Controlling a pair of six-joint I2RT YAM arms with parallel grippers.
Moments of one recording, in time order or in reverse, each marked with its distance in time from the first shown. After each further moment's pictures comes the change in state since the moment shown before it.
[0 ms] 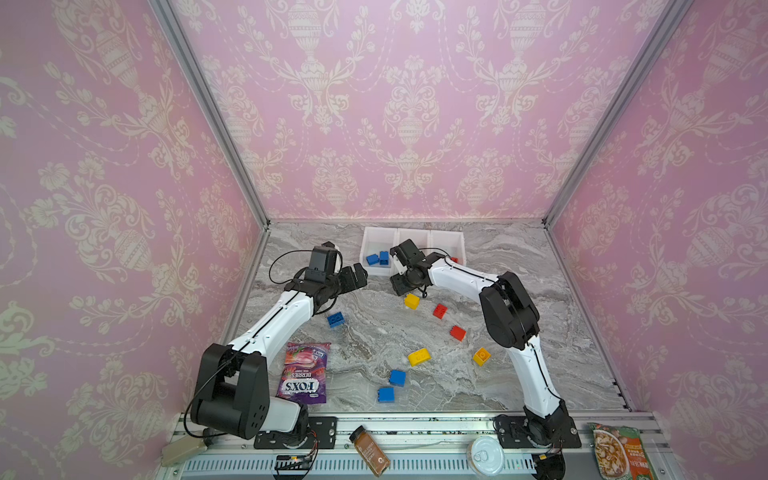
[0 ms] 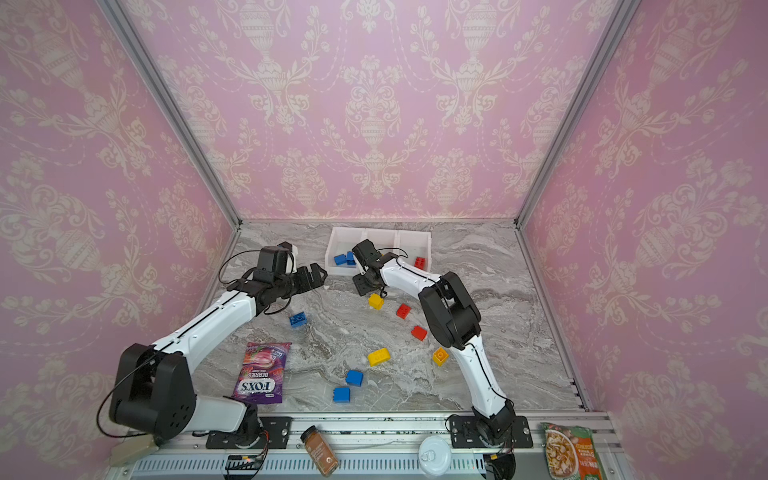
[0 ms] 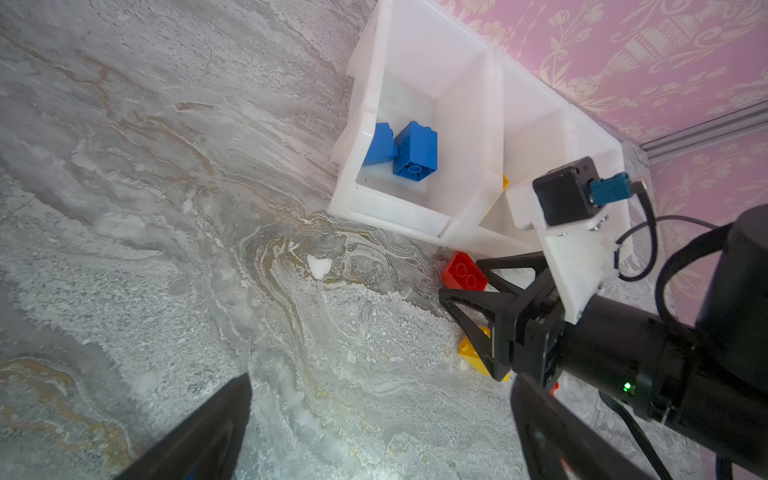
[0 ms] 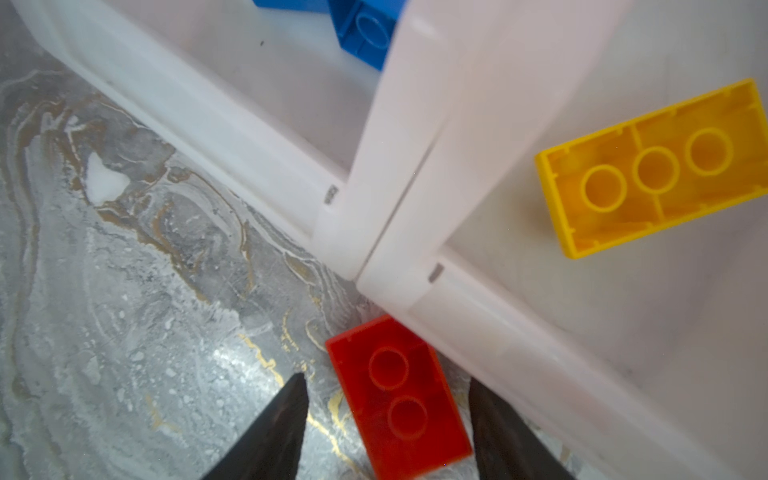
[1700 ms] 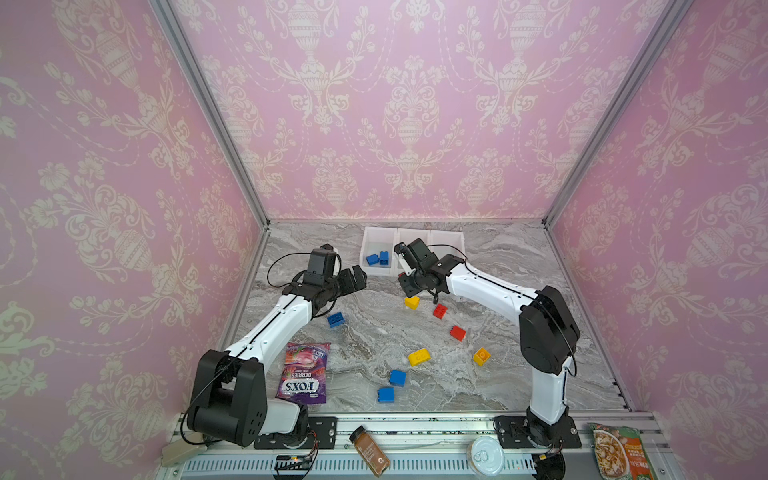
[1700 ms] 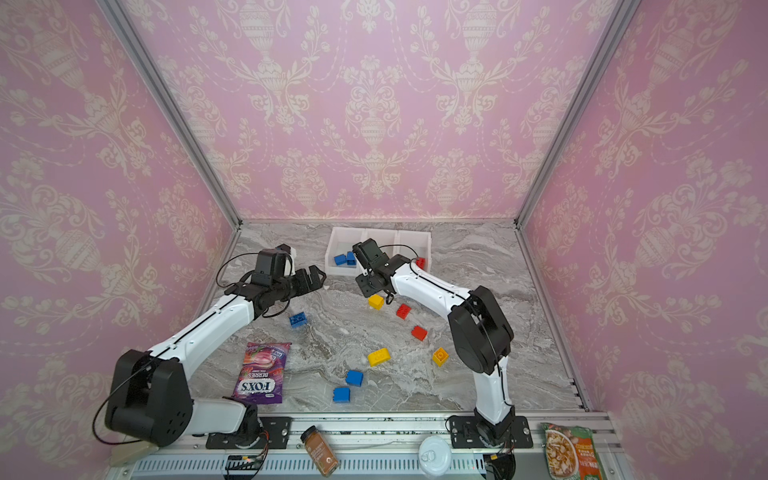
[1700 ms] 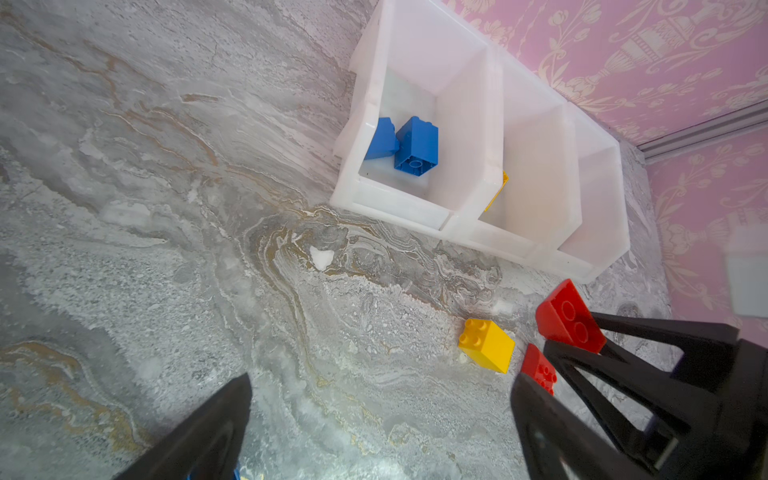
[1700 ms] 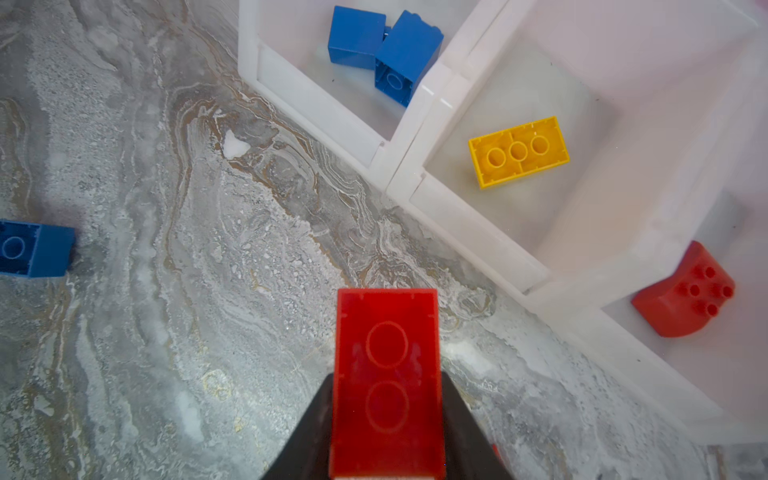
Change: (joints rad) left arm 0.000 -0.034 -0.030 0.001 0.000 -0.008; right arm 0.052 -0.338 -0.215 -0.022 0.092 -0.023
